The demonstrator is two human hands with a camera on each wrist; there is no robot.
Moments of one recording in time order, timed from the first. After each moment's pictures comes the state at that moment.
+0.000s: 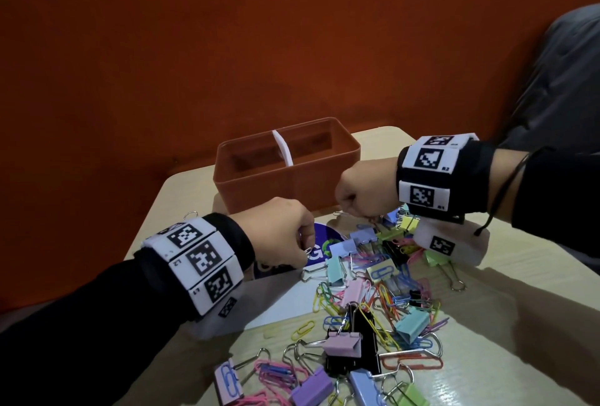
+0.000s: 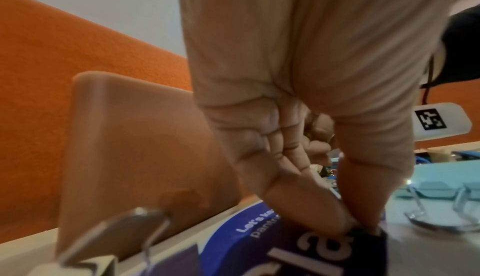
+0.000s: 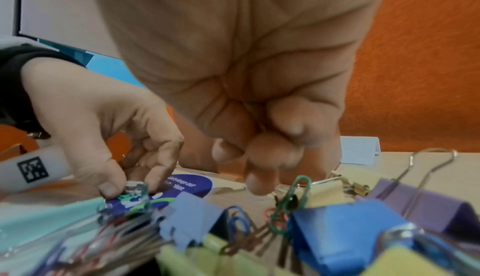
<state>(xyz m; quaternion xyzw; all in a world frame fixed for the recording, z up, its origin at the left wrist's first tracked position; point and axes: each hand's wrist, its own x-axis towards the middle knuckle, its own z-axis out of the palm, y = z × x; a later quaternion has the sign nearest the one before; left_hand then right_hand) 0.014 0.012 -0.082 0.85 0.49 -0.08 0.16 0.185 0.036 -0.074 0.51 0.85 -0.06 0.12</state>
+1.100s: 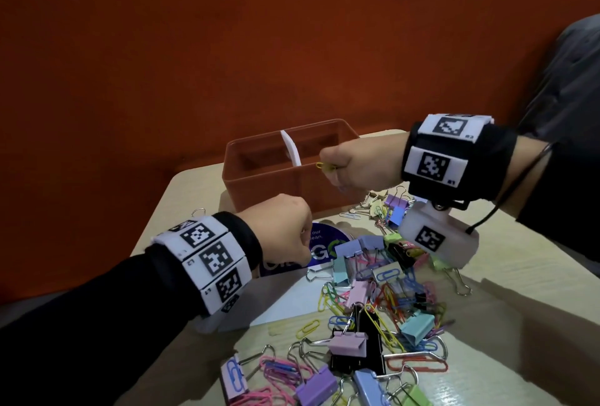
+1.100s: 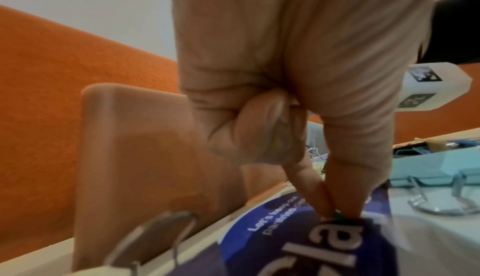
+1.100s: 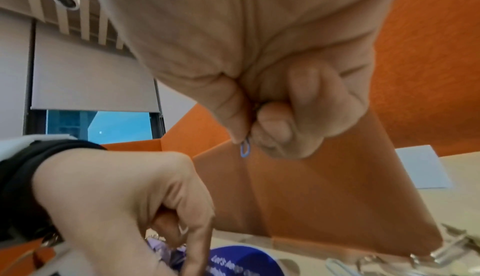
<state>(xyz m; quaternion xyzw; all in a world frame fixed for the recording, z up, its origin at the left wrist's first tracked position) 0.011 0.012 -0.085 0.87 0.49 -0.07 0.07 0.175 0.029 -0.038 0.54 0.83 -0.16 0.00</state>
